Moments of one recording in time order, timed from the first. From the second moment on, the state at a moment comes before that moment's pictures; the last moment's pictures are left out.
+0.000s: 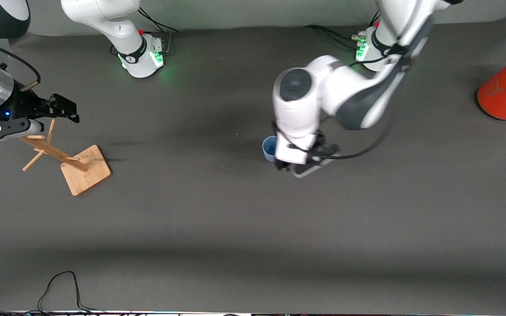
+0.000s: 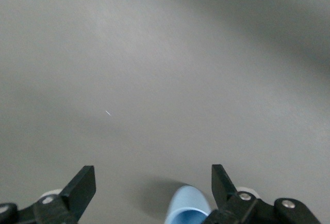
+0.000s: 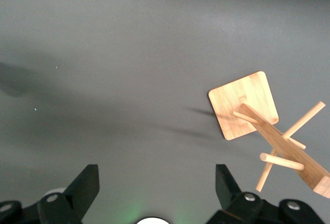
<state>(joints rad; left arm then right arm) -0.13 0.44 -0.55 -1.48 0.36 1.84 -1.17 0.21 -0.05 -0.15 -1.70 0.01 1.56 -0.13</state>
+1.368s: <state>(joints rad) 0.37 0.24 -0.55 -1.55 0.06 1.68 -0.08 0.21 -0.03 -0.14 -1.68 0.03 1.56 -0.05</state>
